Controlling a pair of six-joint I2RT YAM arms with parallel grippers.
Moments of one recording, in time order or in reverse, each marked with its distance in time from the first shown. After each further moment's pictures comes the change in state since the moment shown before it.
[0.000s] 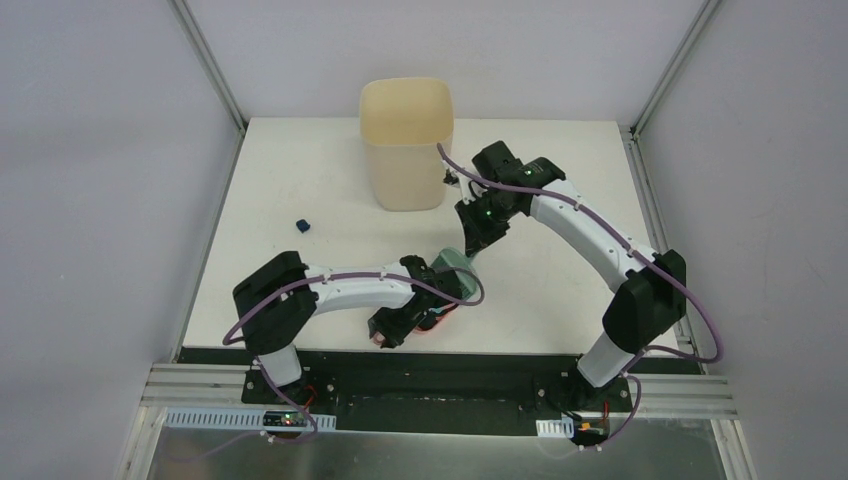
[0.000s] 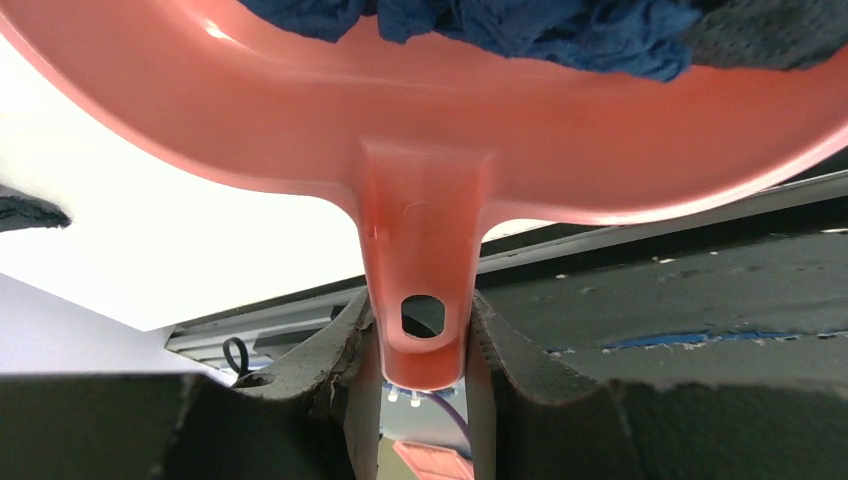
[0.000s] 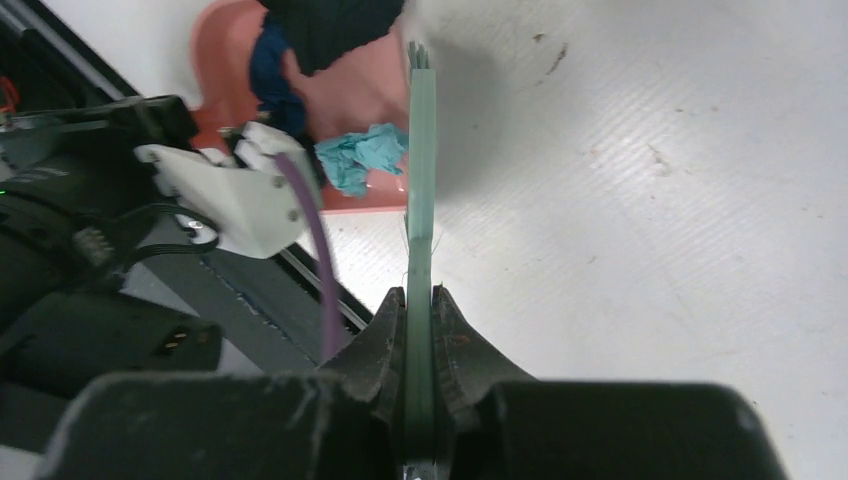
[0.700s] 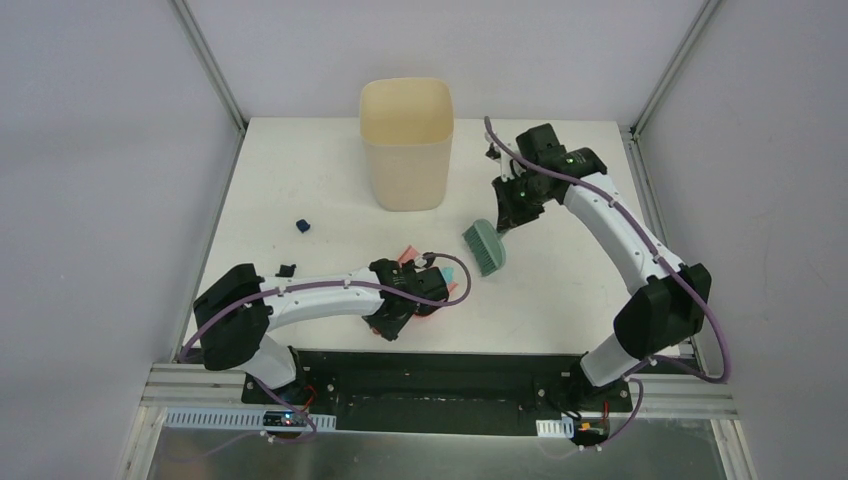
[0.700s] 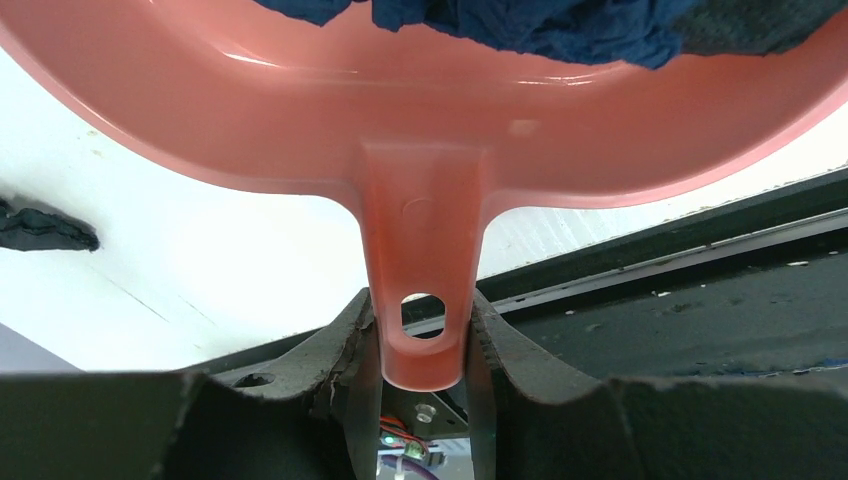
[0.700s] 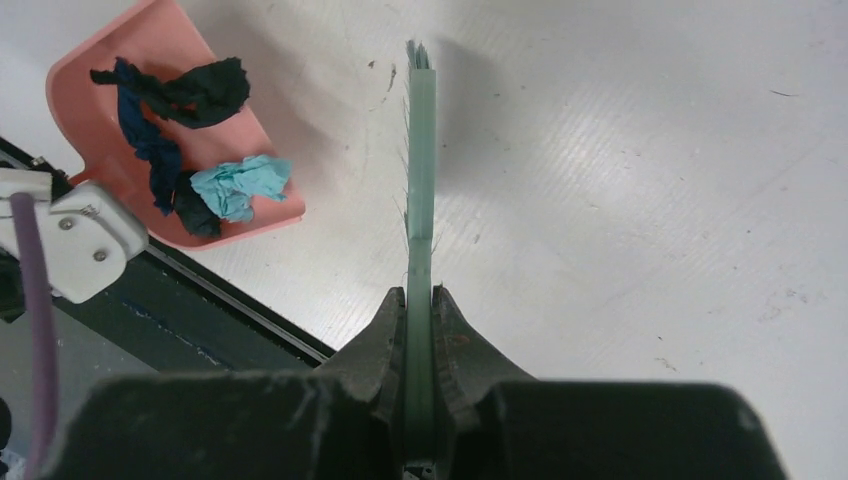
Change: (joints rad) left arm -0.002 -0.216 -0.143 0.163 -0.121 -0.051; right arm -0.170 -0.063 0.002 0.010 0.100 0.002
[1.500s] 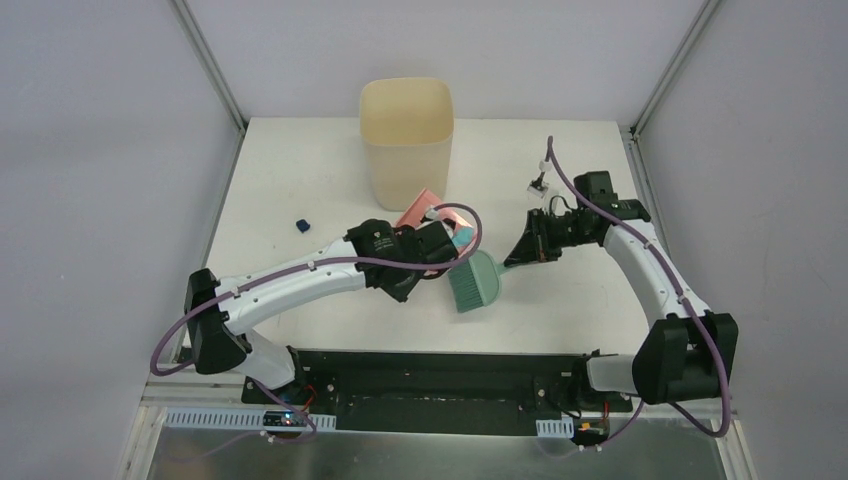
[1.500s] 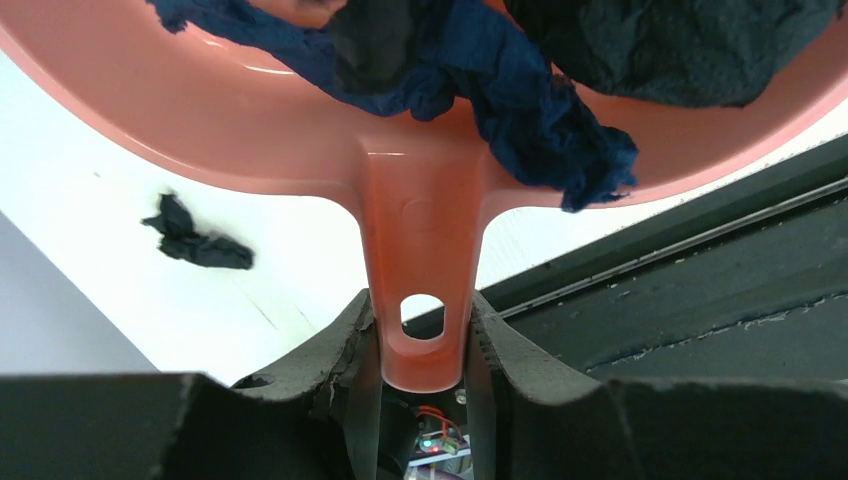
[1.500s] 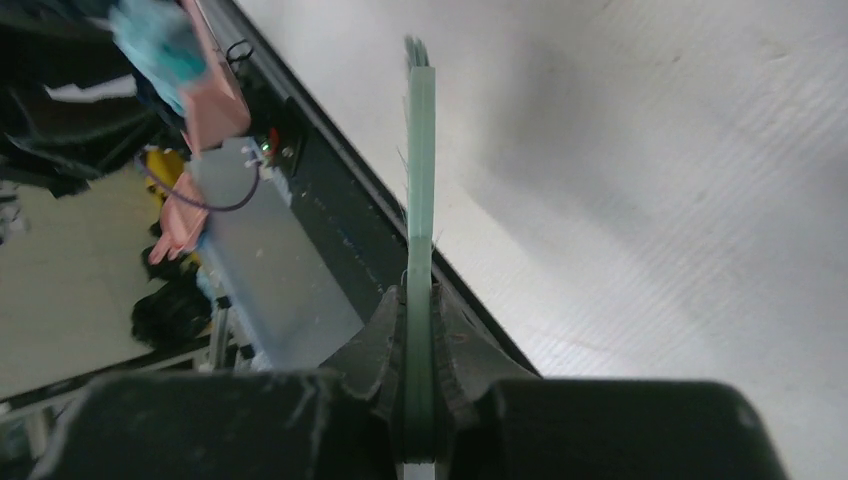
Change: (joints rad) left arm 0.013 -0.065 0.396 -0.219 -0.136 0.083; right arm -0.313 -0.272 -0.454 0.135 -0.618 -0.003
